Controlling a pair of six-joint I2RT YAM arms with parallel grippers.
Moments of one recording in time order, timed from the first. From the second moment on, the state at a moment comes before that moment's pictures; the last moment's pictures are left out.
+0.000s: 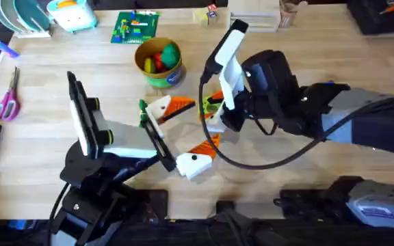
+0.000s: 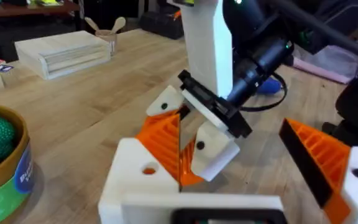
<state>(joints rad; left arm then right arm) -0.39 0.01 0.01 -0.05 0.63 -0.12 0.68 1.41 0.65 -0.05 -0.30 -0.24</state>
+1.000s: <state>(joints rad) -0.39 0.01 0.01 -0.05 0.63 -0.12 0.73 1.53 0.65 0.04 -0.26 -0.24</state>
